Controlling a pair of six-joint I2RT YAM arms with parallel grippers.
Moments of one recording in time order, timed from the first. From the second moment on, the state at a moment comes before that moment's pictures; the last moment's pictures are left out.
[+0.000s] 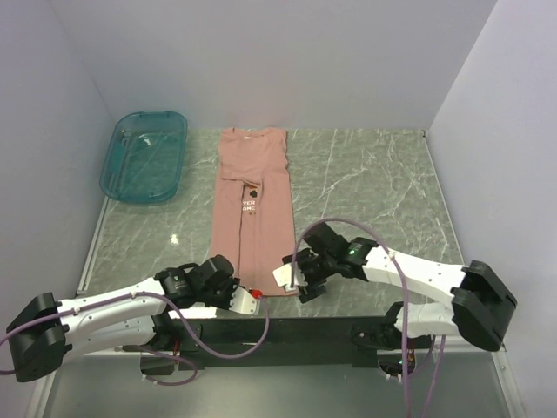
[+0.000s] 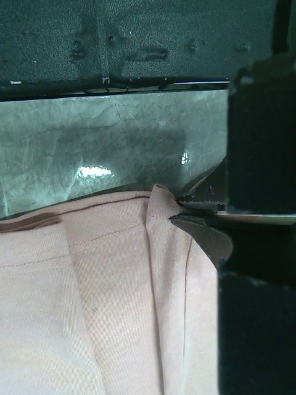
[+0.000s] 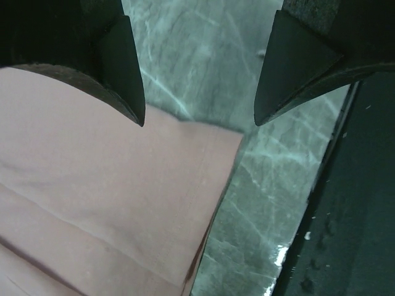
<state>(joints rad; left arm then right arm) -1.01 0.91 0.38 -0.45 0.12 0.78 0.87 1.20 0.68 -0.48 -0.53 -1.04</state>
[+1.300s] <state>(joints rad) -1.01 0.83 0.37 -0.47 0.12 0.81 1.00 1.50 0.80 -0.42 -0.36 -0.88</state>
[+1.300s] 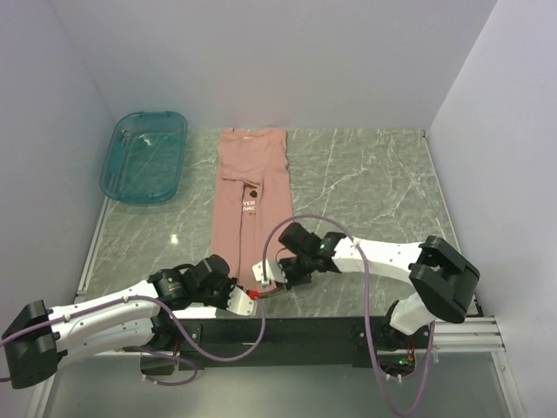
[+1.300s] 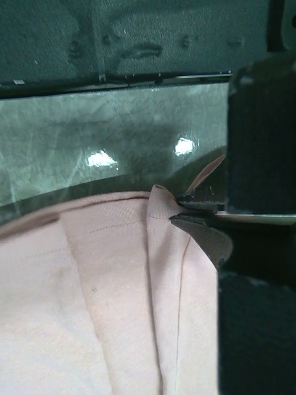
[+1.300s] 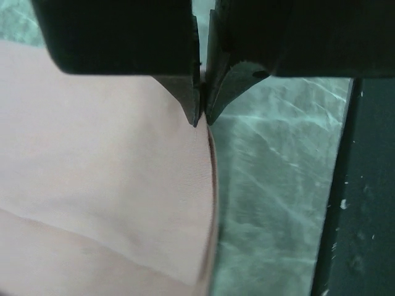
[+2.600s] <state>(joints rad) -0.31 1.80 1.21 -0.19 0.40 1.06 0.46 2.16 1.82 -0.64 -0.55 -0.64</state>
